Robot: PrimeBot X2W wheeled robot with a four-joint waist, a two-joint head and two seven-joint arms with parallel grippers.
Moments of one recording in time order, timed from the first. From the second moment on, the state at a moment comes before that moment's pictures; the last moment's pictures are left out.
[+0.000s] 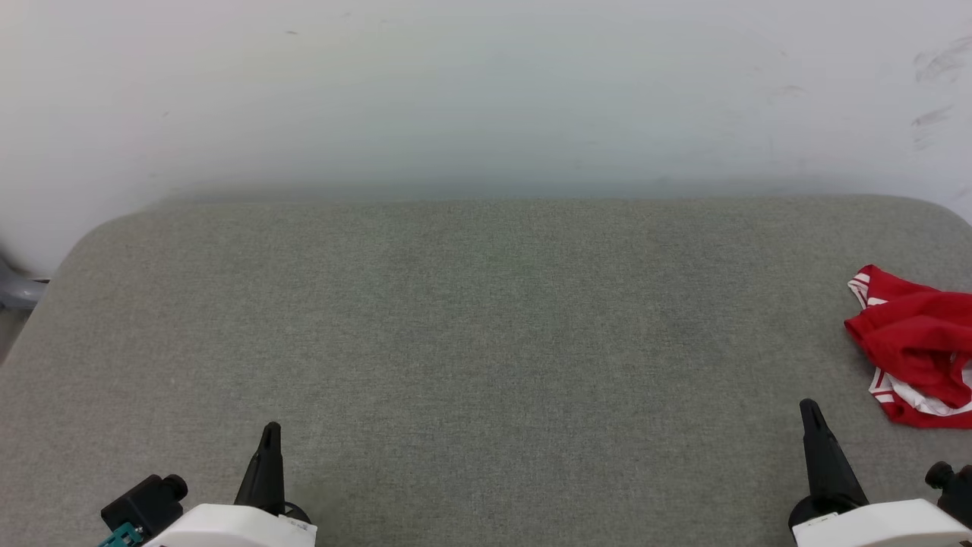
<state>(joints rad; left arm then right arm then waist) 0.05 0.05 0.04 0.17 -0.72 -0.06 -0.10 0.07 -0.07 -0.04 0.13 0.78 0.13 -0.13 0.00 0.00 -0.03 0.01</state>
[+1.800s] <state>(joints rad) -0.05 0.05 0.09 0.22 -1.33 -0.11 0.05 -0.04 -0.07 -0.07 0.21 1.37 0.13 0.02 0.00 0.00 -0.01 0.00</state>
